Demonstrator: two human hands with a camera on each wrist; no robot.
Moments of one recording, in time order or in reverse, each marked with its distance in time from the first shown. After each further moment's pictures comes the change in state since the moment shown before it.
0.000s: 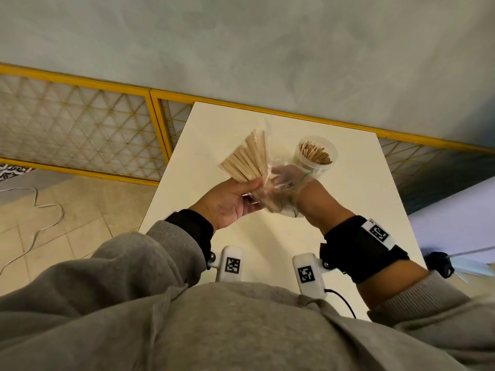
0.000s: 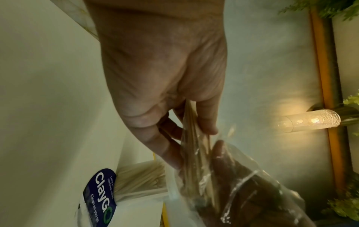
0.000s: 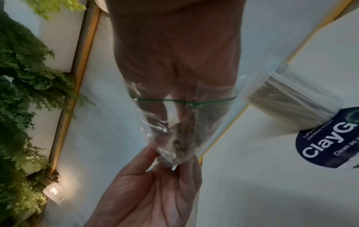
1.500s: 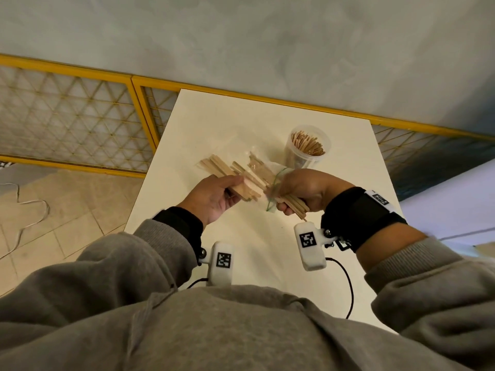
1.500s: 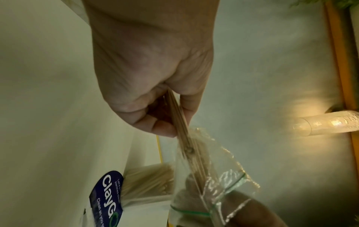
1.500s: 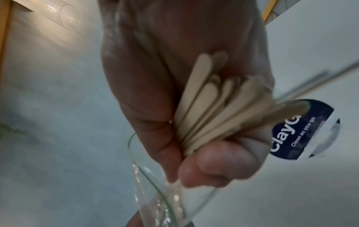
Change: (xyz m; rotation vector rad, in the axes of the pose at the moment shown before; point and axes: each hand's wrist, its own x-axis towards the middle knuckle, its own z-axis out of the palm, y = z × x) left_hand 0.023 -0.005 -0.014 -0.068 0.317 -0.041; right_hand 0.022 0.002 -0.032 -0.037 -0.374 0.464
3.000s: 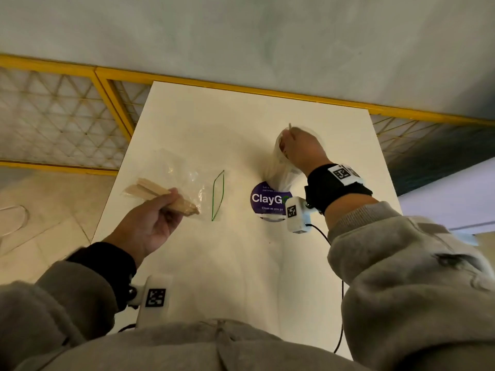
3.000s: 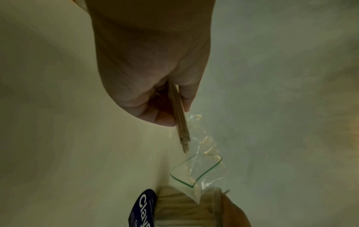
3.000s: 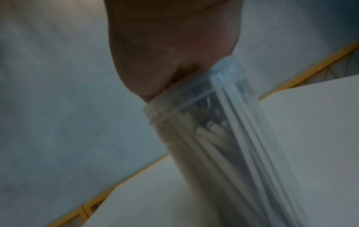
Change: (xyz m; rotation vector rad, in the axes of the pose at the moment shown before) left_hand 0.033 0.006 -0.055 -0.218 0.284 -0.053; right_hand 0.103 -0.015 -0.109 -0.535 0.778 -0.260
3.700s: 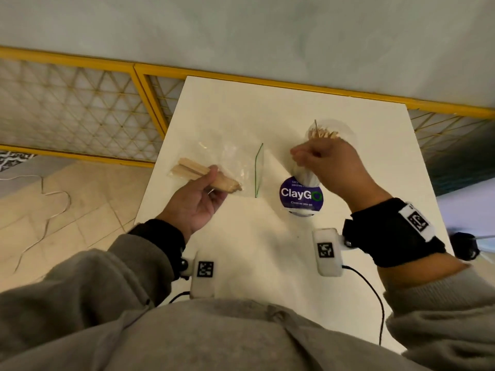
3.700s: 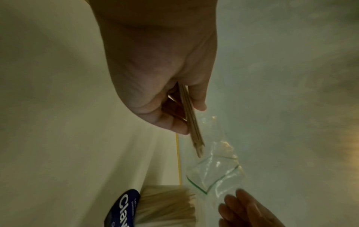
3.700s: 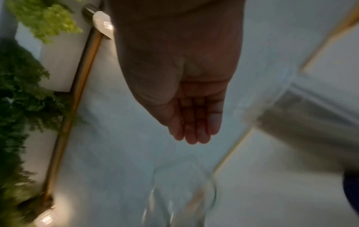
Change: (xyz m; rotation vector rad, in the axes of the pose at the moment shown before) left_hand -0.013 0.007 0.021 -0.143 -0.171 0.032; right_hand -0.090 -0.037 -0.011 0.317 -0.027 -0.199
